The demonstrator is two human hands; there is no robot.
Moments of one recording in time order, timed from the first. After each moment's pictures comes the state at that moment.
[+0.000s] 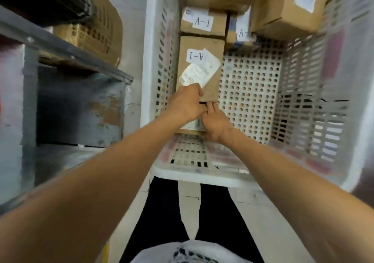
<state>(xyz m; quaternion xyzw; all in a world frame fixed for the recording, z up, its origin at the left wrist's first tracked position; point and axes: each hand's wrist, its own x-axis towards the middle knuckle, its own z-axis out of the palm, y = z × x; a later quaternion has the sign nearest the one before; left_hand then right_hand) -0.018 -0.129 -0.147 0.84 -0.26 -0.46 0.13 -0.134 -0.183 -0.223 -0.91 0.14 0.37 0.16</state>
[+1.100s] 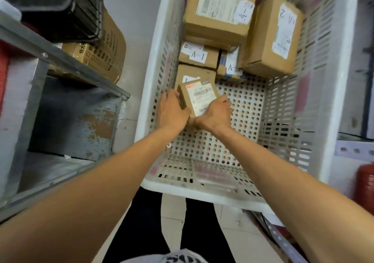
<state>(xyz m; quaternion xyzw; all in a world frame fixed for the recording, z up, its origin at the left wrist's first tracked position) -0.013 -0.133 -0.139 0.90 -0.10 -0.32 0.28 -0.082 -0.225 -0.155 -0.77 0.51 0.20 0.31</state>
